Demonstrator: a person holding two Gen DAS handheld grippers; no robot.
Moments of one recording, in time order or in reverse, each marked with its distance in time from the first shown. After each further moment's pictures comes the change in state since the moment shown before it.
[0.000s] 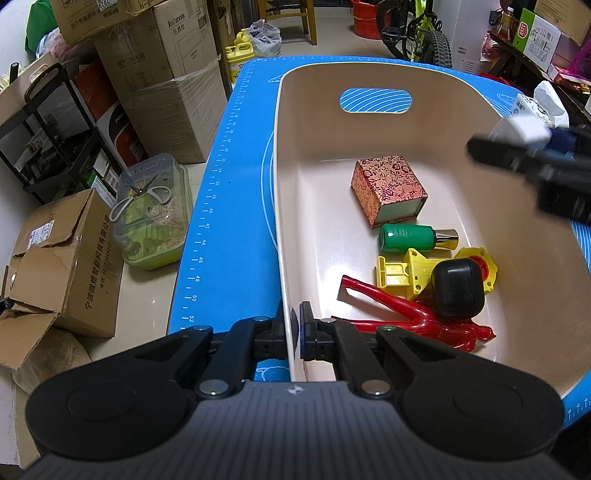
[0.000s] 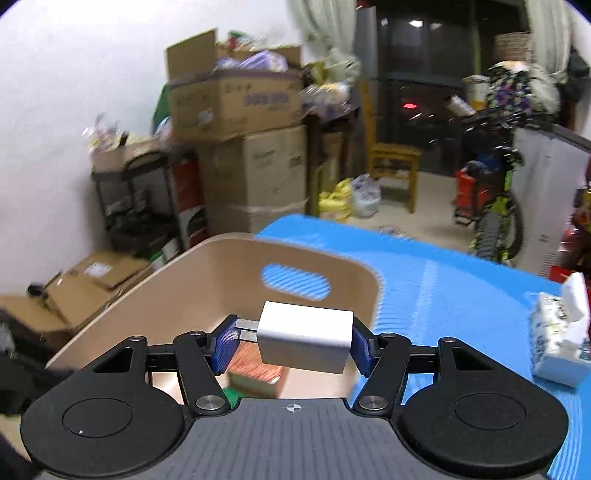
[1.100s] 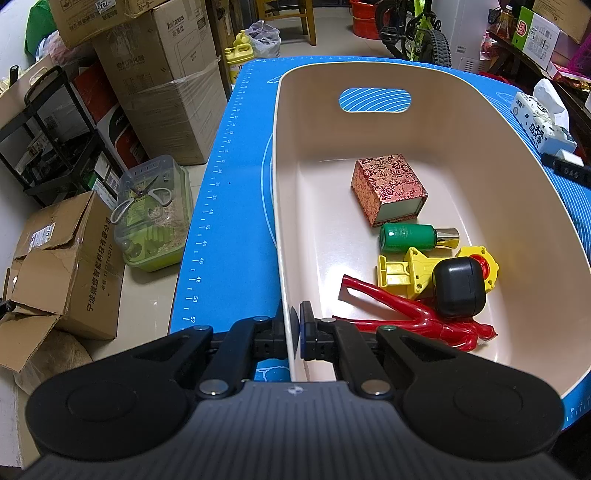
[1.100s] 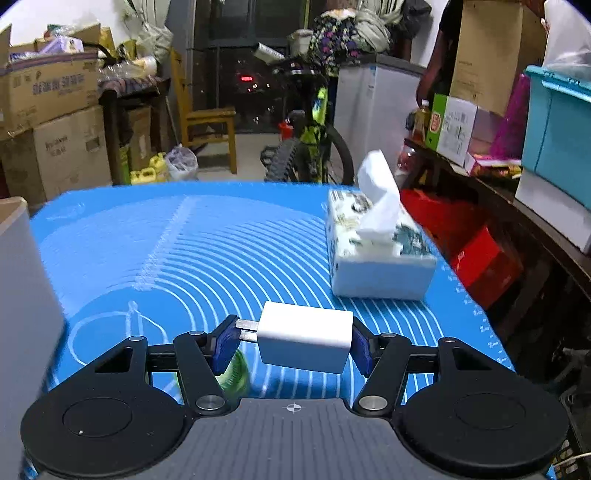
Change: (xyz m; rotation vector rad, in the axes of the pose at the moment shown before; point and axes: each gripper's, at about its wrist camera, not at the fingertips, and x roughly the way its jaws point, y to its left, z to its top) left arm 0.000 0.000 0.000 0.002 -0.001 0.001; right arm 0.035 -0.175 -0.076 0.268 0.050 -0.513
